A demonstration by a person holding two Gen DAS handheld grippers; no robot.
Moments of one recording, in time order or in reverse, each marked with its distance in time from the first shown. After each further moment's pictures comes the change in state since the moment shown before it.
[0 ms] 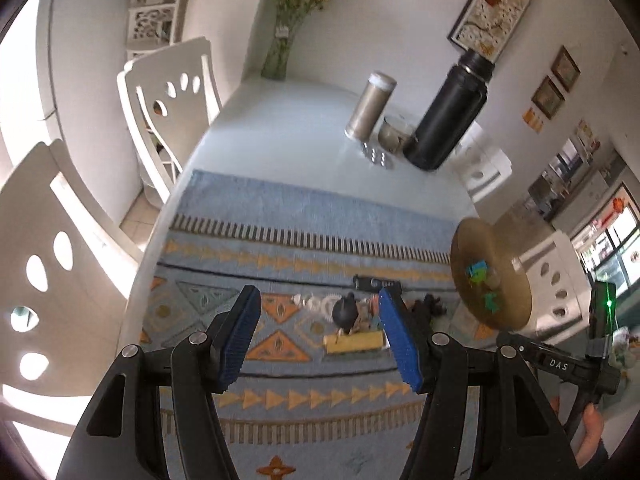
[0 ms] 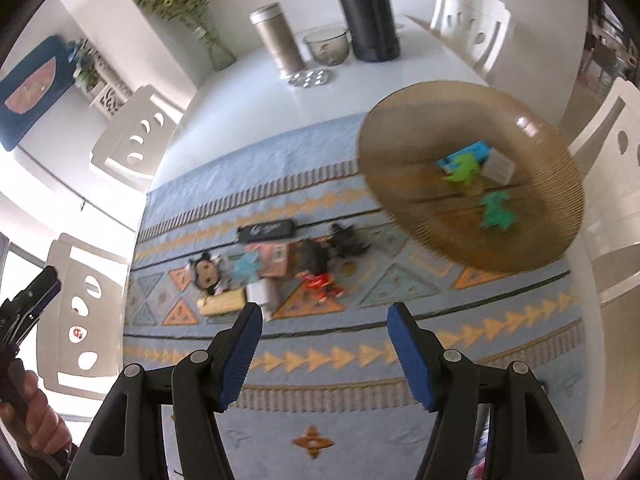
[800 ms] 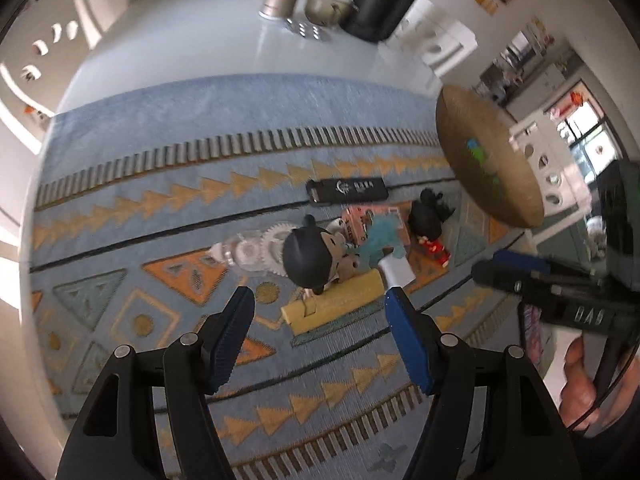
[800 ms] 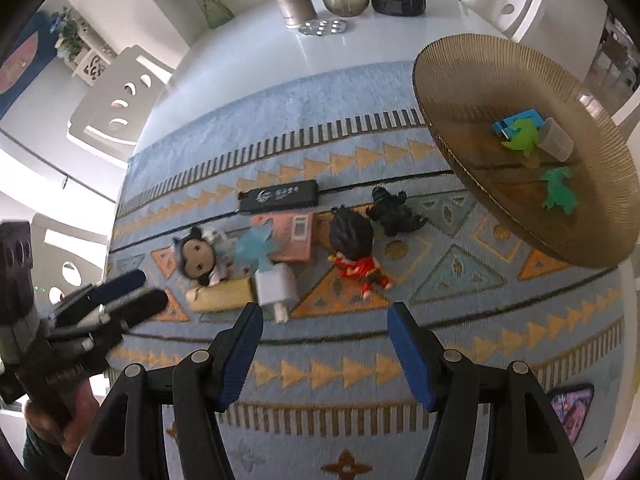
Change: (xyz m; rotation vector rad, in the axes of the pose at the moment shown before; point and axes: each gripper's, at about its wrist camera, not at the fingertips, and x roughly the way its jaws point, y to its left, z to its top) left arm 0.146 -0.031 -0.037 0.249 0.354 -0.165; right arm 0.083 0.023 0.010 0.008 0.119 -0.024
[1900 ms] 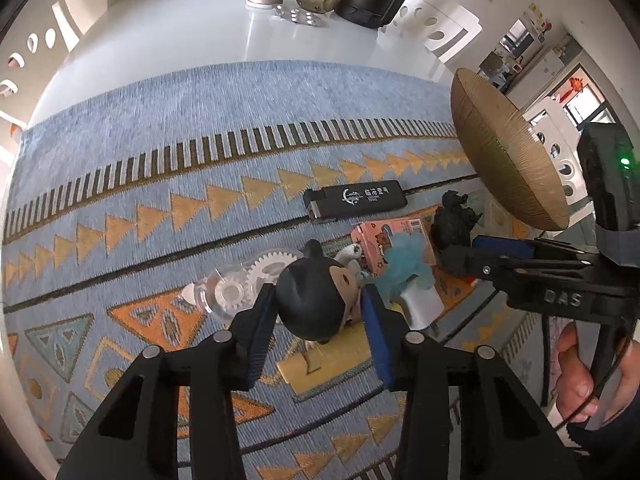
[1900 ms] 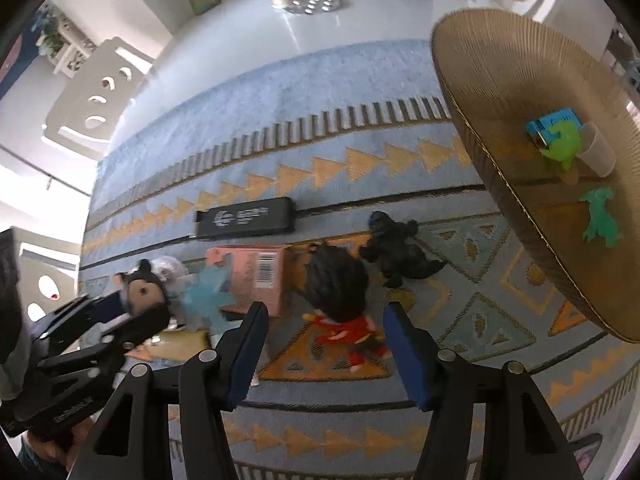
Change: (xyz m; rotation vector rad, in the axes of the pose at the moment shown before) left arm 0.042 0.001 0.020 0.037 0.010 0.018; right arm 0.059 -0.013 0.031 -0.008 0.049 -0.025
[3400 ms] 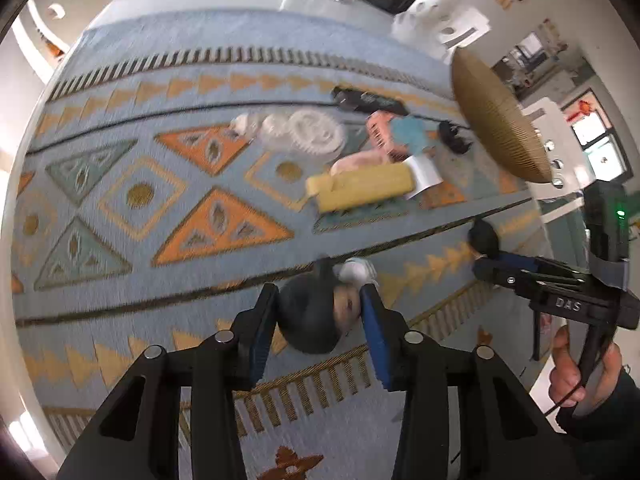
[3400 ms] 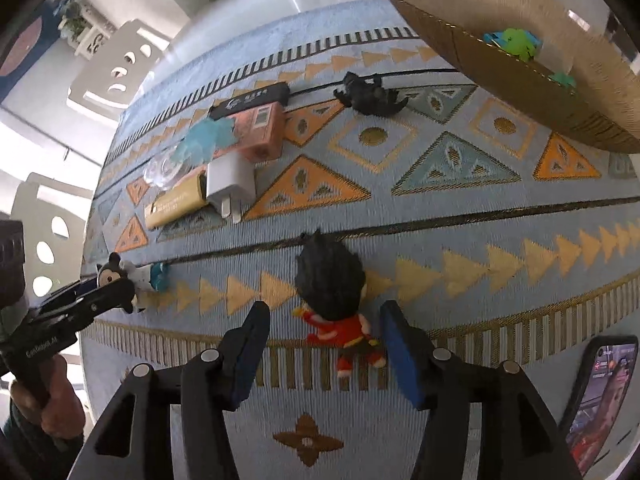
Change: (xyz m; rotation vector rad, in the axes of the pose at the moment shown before) left arm -0.029 0.013 -0.099 -0.132 0.048 -0.025; right arm -0.019 -0.013 -0.103 -0.035 0.008 0.045
